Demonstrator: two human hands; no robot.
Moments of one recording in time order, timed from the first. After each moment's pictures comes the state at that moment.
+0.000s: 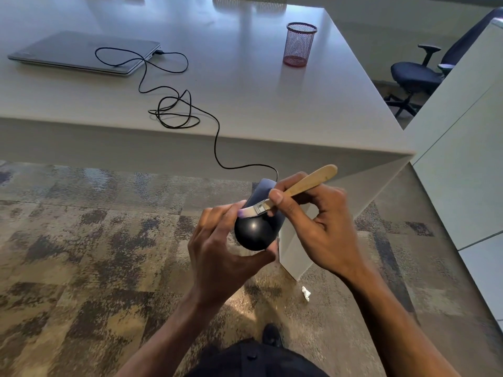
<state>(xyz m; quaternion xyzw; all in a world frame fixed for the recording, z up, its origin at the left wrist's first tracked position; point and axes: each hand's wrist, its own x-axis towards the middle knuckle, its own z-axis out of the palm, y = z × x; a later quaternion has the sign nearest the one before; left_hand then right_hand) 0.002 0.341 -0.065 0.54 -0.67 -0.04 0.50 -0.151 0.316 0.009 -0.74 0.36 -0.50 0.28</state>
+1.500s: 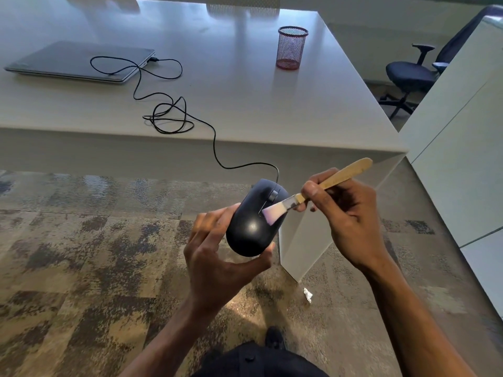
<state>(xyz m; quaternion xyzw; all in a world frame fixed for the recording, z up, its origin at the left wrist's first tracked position) -0.001 0.350 -0.054 0.52 -0.67 -0.05 0.54 -0.192 0.309 0.000 -0.68 0.37 -0.54 0.32</state>
